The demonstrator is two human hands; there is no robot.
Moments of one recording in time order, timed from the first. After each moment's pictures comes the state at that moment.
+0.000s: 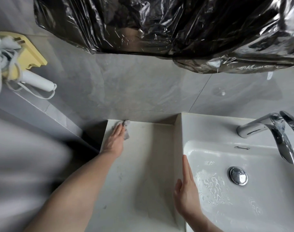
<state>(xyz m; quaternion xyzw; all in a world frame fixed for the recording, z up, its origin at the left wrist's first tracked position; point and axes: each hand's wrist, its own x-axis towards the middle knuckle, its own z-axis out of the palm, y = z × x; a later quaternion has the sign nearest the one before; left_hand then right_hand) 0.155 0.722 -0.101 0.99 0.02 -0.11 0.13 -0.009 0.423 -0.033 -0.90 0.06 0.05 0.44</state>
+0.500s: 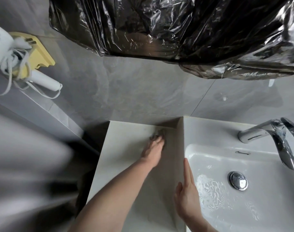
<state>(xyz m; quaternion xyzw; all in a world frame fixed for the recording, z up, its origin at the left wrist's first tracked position) 0.144 0.576 -0.096 0.96 -0.09 -0.10 0.25 -0.009 0.421 -0.043 -0.90 0.05 0.04 0.43</state>
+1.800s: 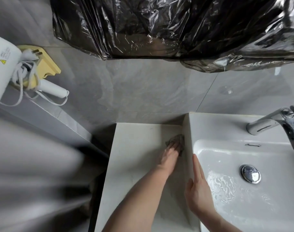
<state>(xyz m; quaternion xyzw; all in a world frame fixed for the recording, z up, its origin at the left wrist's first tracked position) 0.122 0.547 -0.110 0.95 -0.17 -0.13 0.23 -0.009 0.422 -0.051 -0.92 0.04 0.00 0.40</state>
